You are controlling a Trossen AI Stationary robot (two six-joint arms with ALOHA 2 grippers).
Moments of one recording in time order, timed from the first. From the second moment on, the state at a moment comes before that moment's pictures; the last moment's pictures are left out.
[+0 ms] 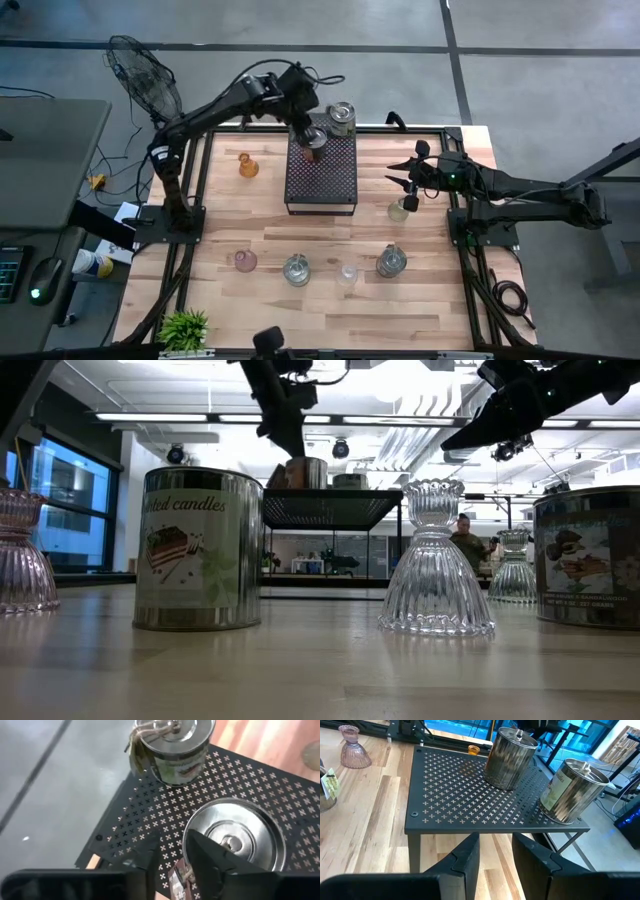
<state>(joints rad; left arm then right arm) 0.53 1.82 1.97 -1.06 -0.08 0.12 -0.25 0.73 0.54 -0.15 0.10 -0.26</state>
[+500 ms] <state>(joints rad) 0.56 1.82 1.97 -1.06 0.06 0.36 -0.25 0.73 0.54 -0.15 0.10 -0.26</state>
